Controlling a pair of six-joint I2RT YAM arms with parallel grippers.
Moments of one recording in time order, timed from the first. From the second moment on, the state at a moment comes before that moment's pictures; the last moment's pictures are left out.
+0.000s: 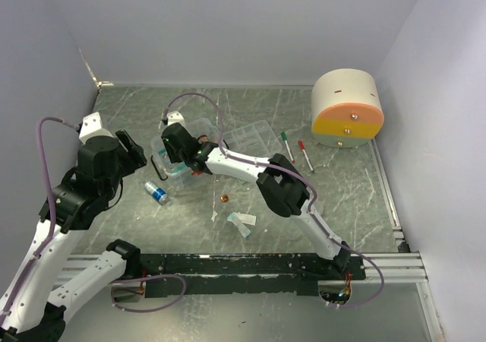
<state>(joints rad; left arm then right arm) -0.44 0.74 1.09 -0.83 -0.51 -0.61 0.99 2.37 1.94 -0.15 0.31 0.29</state>
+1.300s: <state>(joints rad) -0.44 0.76 0.99 -0.50 -0.14 -0.46 0.94 1.34 0.82 -0.30 0.27 0.47</state>
